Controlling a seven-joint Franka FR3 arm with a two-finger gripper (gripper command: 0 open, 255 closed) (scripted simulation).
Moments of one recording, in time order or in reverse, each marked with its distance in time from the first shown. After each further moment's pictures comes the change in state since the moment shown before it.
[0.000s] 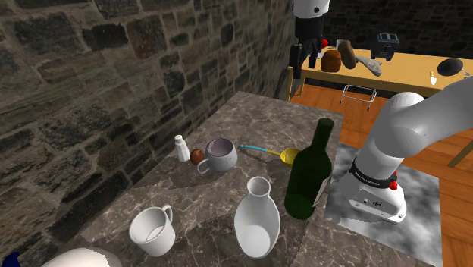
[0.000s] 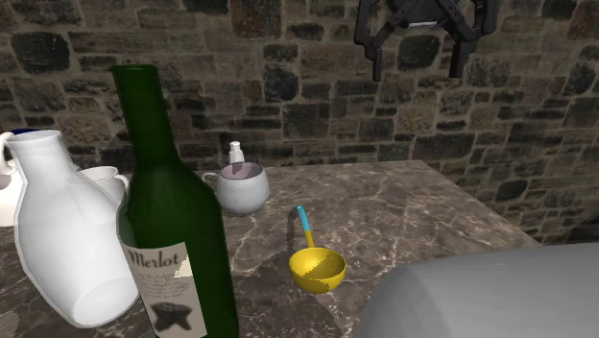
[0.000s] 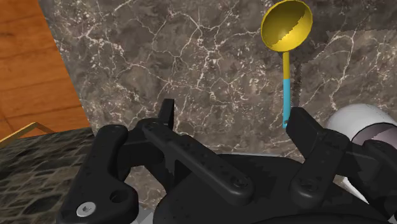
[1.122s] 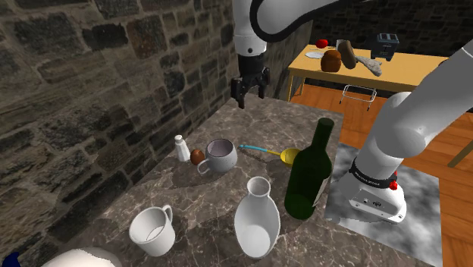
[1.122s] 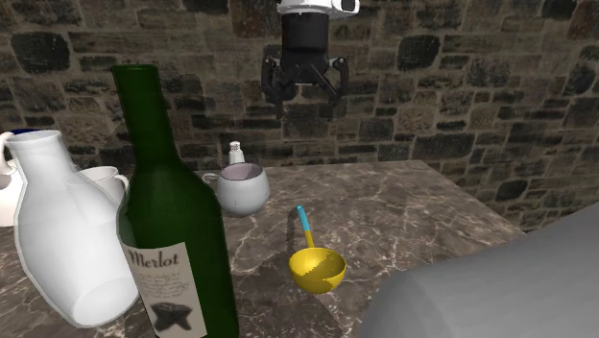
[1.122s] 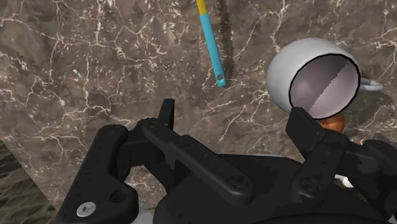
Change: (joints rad) arm 0.040 0.386 0.226 0.094 0.124 0.349 0.314
